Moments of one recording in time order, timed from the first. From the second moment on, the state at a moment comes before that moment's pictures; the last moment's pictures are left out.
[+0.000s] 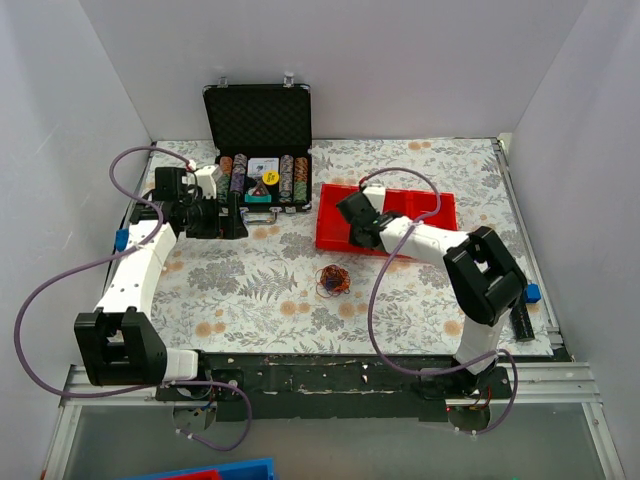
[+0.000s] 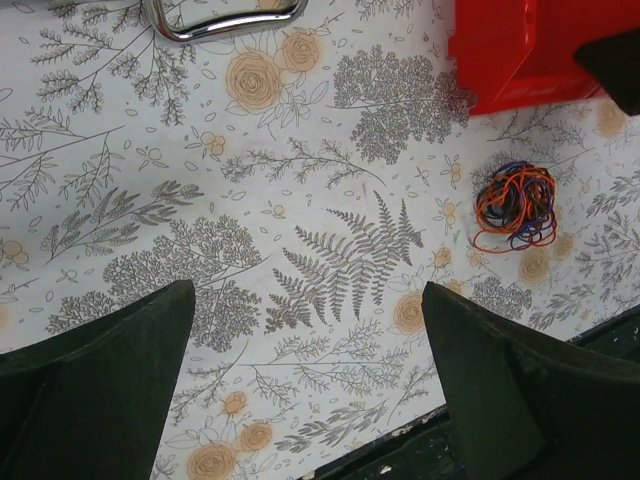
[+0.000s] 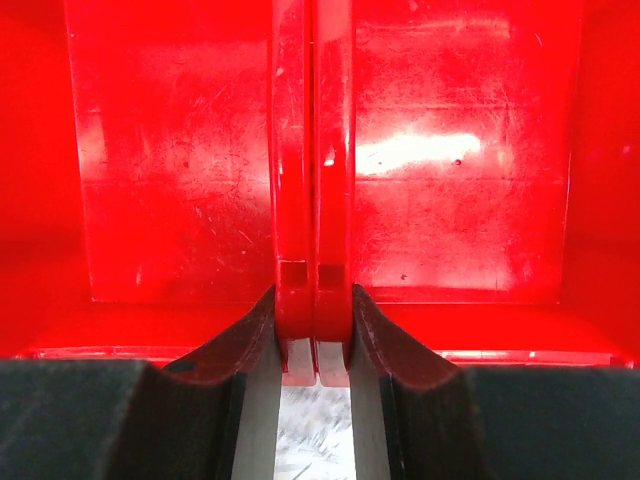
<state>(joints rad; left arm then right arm) 0.00 1.35 1.16 -0.74 0.44 0.00 0.68 1.83 1.19 -0.33 0.45 0.64</state>
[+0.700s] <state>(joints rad) 0.00 1.23 1.11 -0.78 0.43 0.00 1.06 1.73 1.09 -0.46 0.58 0.93</state>
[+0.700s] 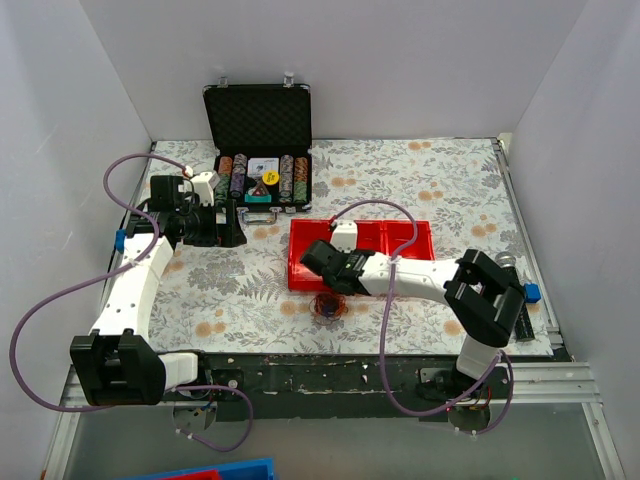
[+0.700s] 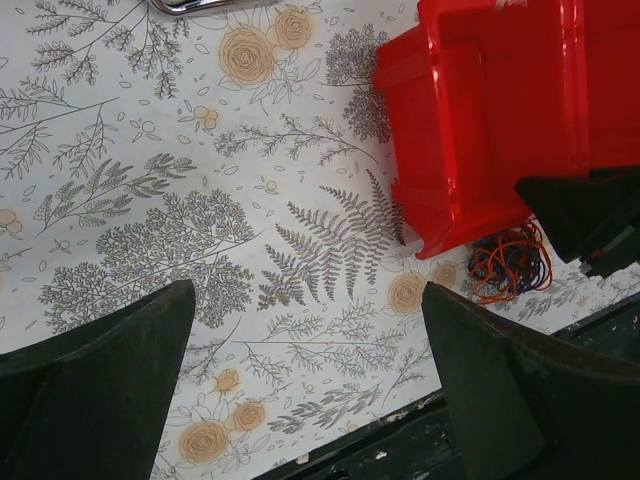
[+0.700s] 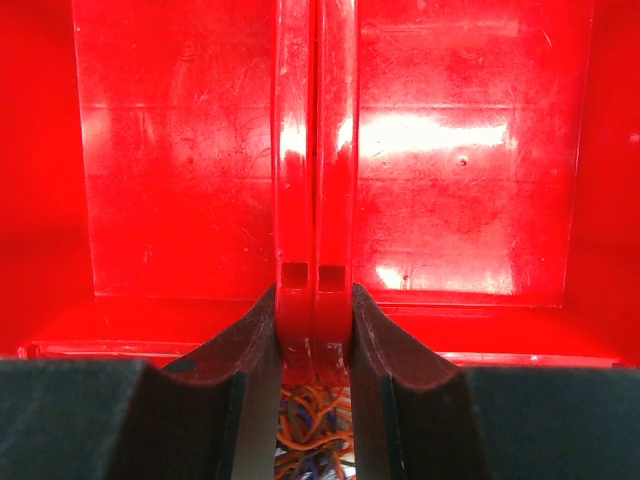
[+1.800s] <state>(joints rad) -0.27 1.17 1.08 -0.85 0.59 0.09 1.12 1.47 1.01 -0.39 0.40 0.95</state>
